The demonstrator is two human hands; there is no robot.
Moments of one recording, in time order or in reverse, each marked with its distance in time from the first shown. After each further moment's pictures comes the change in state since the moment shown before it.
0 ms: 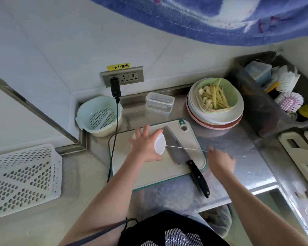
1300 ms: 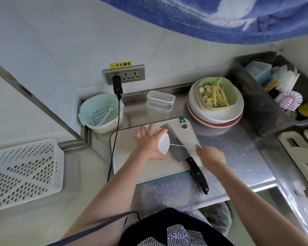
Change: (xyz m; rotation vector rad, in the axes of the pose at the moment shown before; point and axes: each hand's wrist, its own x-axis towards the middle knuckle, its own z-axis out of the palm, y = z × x) left_hand -0.004 0.009 0.004 0.020 -0.022 0.044; right_hand 0.006 -0.004 0.004 -0.059 -0.132 -0.230
